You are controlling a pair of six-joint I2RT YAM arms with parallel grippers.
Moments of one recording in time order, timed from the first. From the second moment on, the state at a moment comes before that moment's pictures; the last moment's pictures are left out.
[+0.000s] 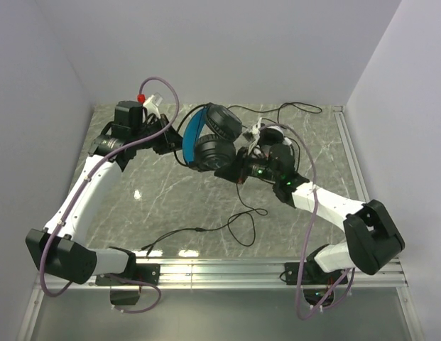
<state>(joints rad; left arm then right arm) -0.28 1.28 1.34 -0.62 0.51 -0.64 0.54 1.37 0.74 0.55 -0.72 0.64</state>
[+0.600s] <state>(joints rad) -0.28 1.36 1.41 -0.57 0.29 -0.70 0.77 1.48 0.59 0.85 -0.63 0.79</state>
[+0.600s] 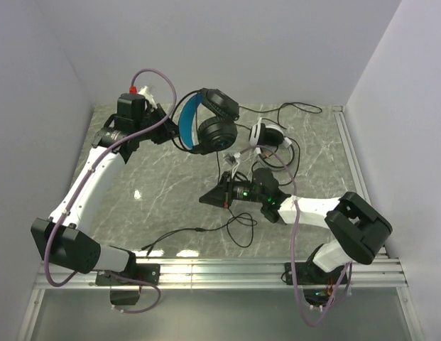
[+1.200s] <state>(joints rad) -0.26 1.51 1.50 -0.57 0.18 -0.69 1.02 1.32 0.48 0.85 -0.50 0.79</state>
